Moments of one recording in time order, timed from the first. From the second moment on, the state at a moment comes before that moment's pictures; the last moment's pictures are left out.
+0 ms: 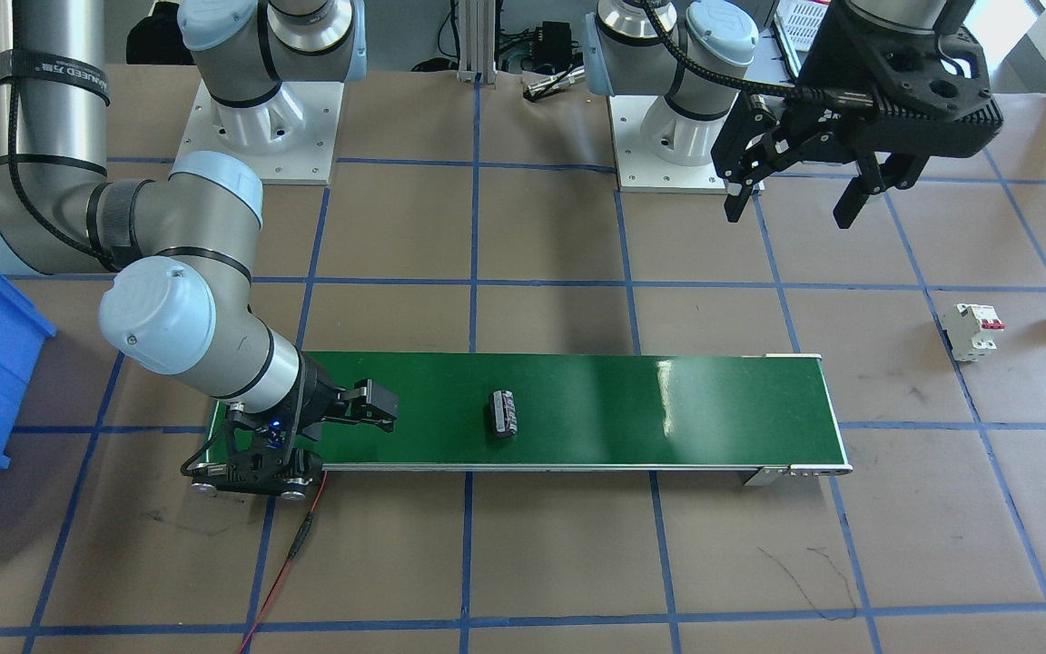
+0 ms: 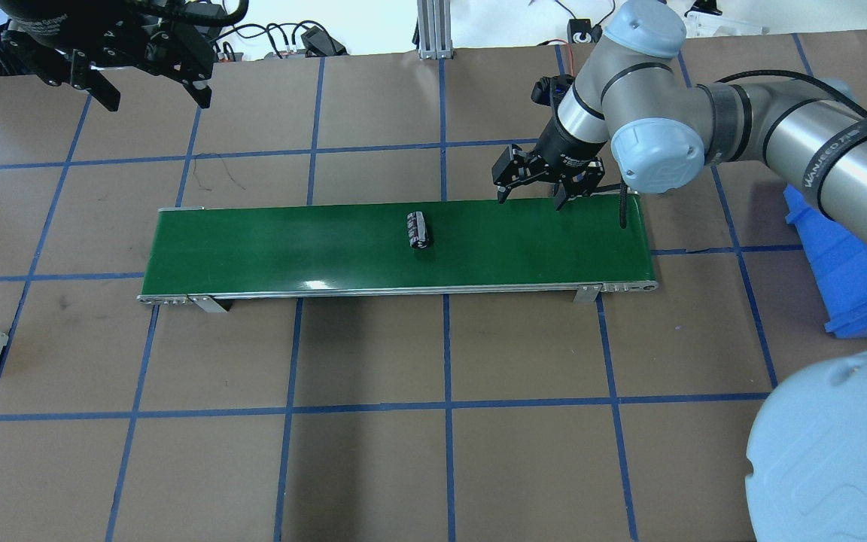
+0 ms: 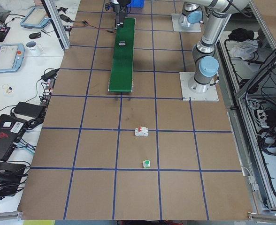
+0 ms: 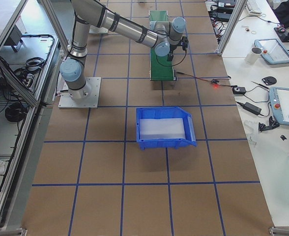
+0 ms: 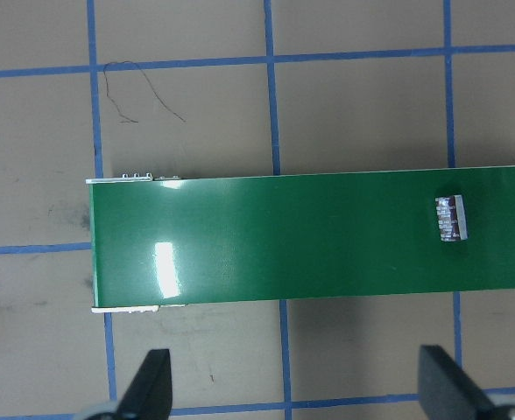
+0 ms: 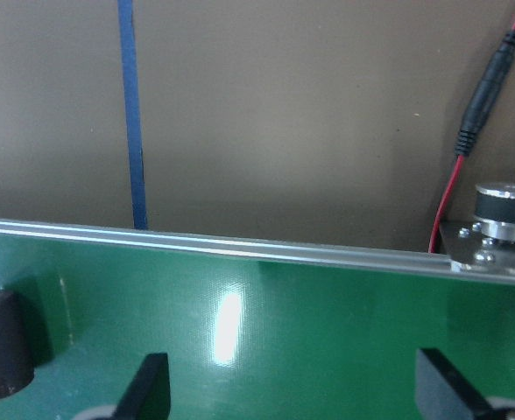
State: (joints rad) left arm -1.53 -1.59 -1.37 -1.62 1.55 0.07; right arm 1.61 -1.16 1.66 -2.03 -1.26 0.03
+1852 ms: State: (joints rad) left arm -1.53 -1.59 -1.38 -1.63 1.55 0.08; right arm 1.61 -1.15 1.67 -2.02 -1.26 0.03
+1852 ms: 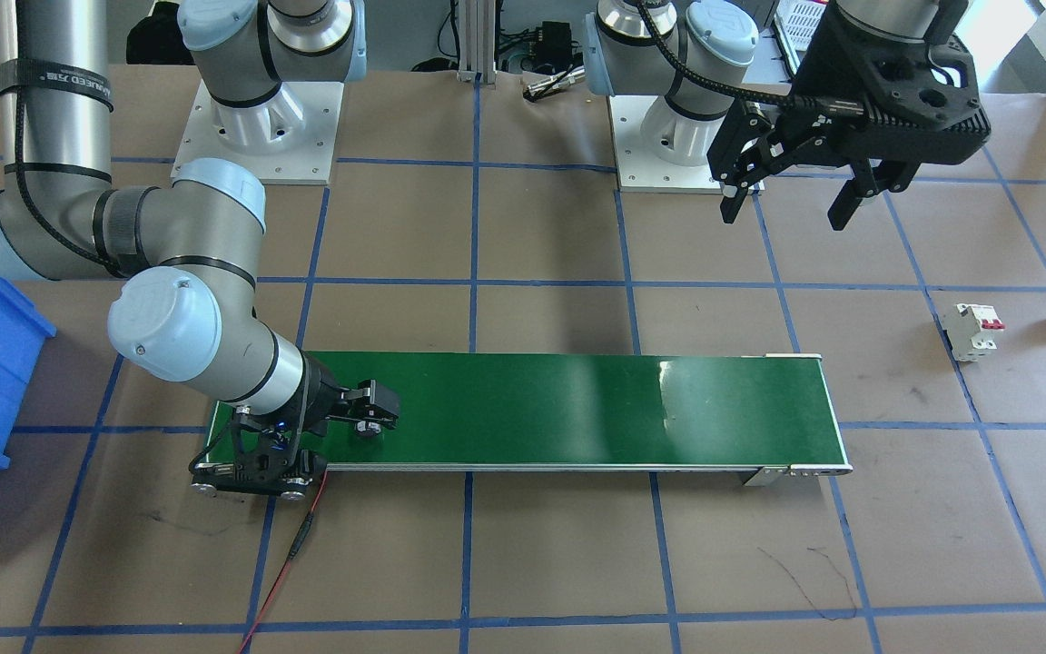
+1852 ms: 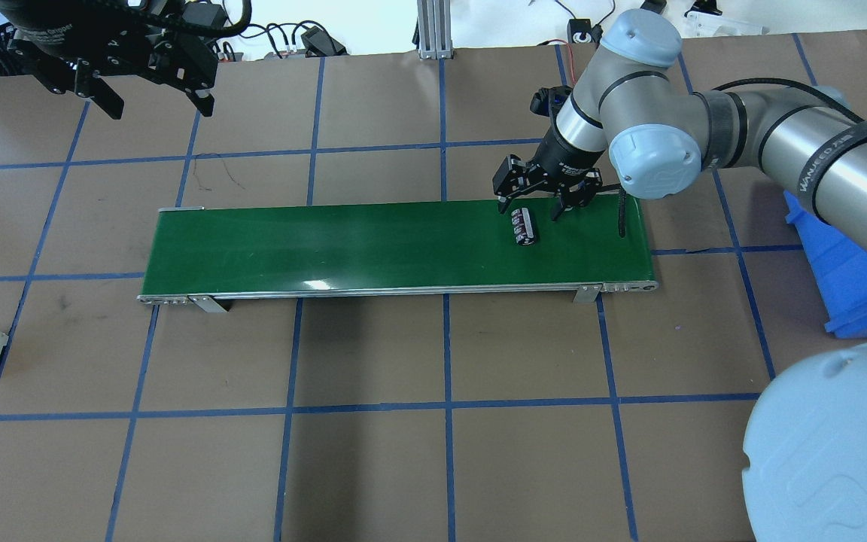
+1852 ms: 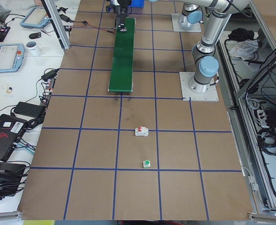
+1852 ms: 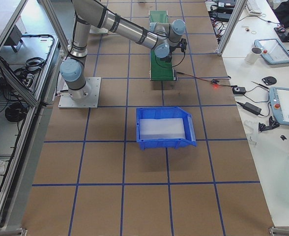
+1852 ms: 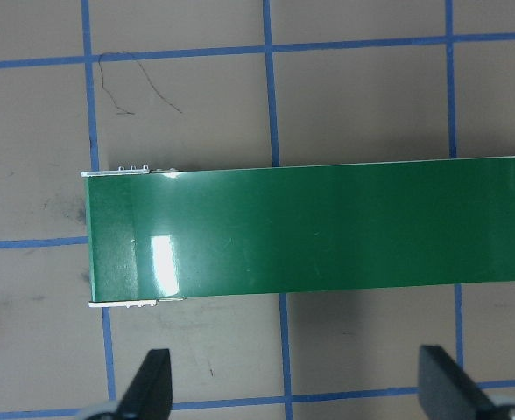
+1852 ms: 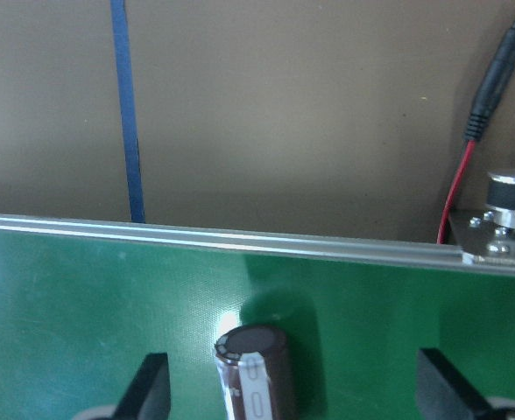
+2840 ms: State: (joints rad) left arm -1.53 -1.58 -1.39 -1.63 1.55 0.08; right arm 1.58 -1.19 1.63 -1.93 -1.43 -0.06
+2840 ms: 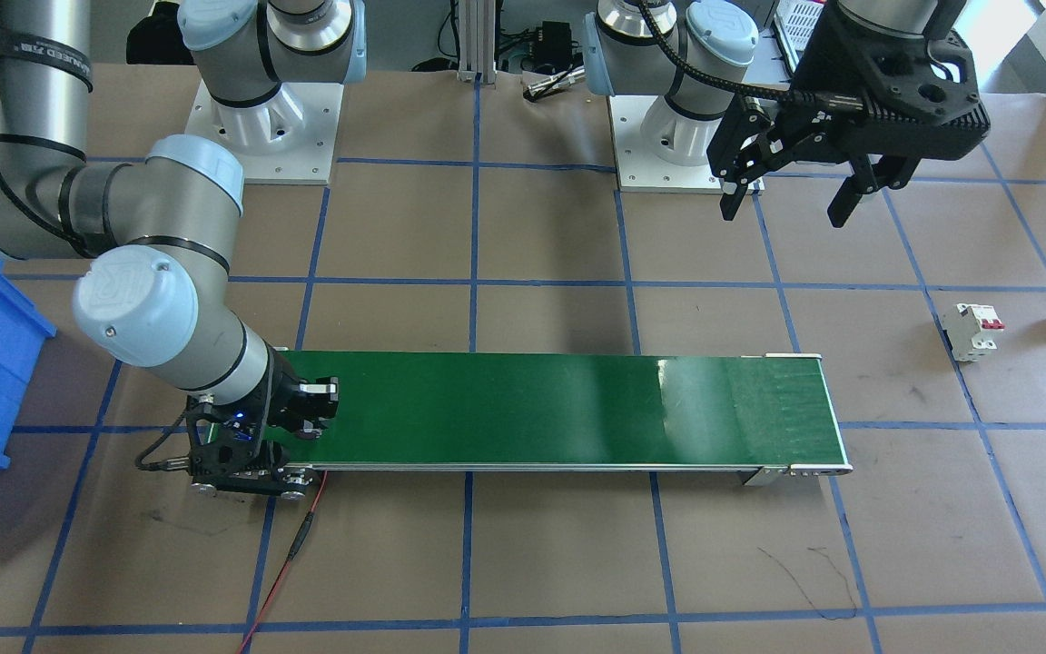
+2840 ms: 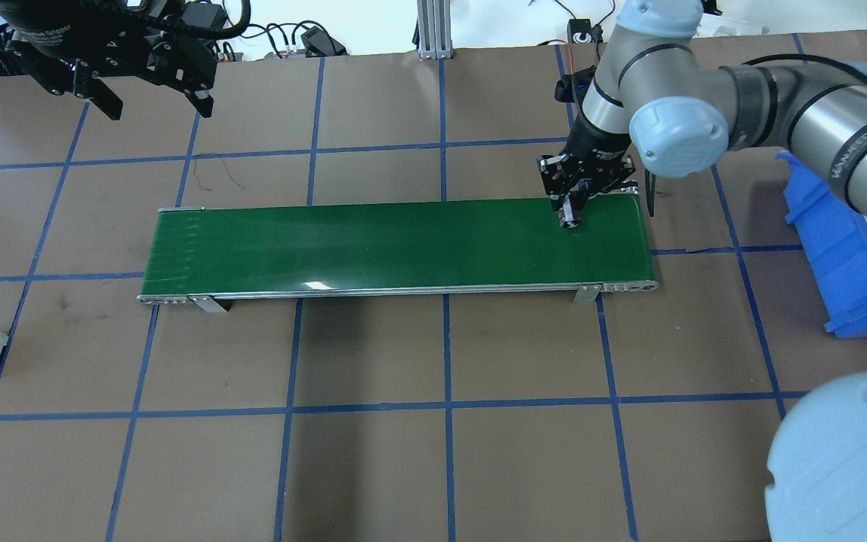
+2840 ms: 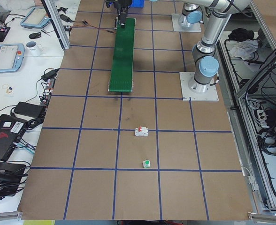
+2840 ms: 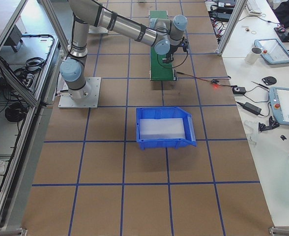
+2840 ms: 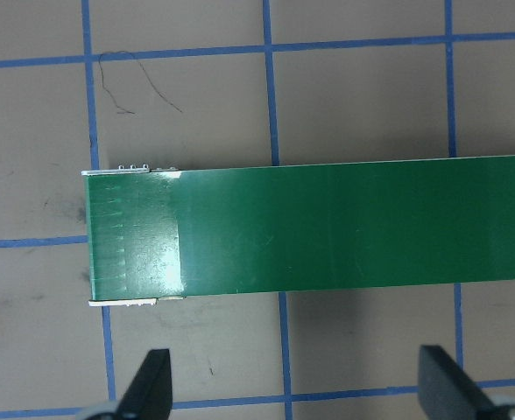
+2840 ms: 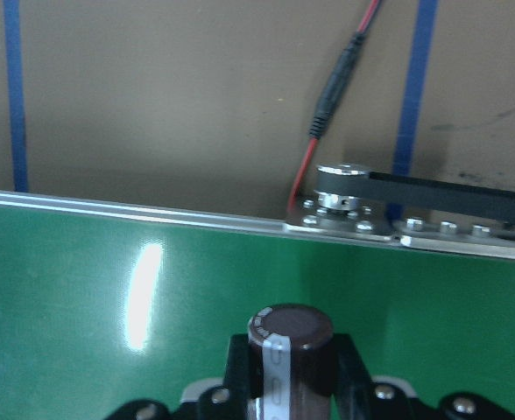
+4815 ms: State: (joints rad) left arm -1.53 -1.58 -1.39 -1.63 1.55 0.08; right arm 0.95 -1.12 1.59 -2.06 -1.76 -0.65
